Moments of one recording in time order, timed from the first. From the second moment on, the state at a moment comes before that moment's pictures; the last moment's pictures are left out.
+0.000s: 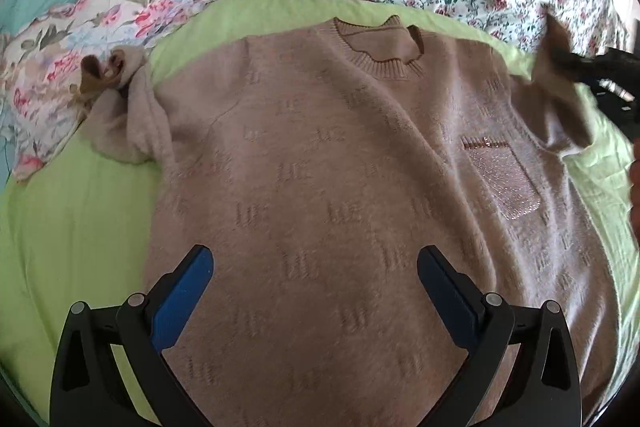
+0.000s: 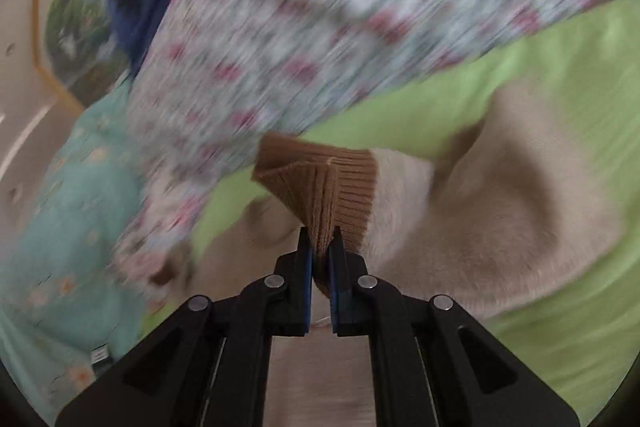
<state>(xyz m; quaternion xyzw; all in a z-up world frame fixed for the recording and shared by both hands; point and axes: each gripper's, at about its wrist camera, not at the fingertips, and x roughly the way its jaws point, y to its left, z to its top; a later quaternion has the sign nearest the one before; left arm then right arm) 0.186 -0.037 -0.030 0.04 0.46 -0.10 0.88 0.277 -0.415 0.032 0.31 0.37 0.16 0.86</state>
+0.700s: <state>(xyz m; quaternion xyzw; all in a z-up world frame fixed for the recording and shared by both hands) 0.283 -0.049 -0.060 -0.11 0.50 -0.18 0.84 0.285 -0.280 -0.014 0.33 0.44 0.26 0.79</state>
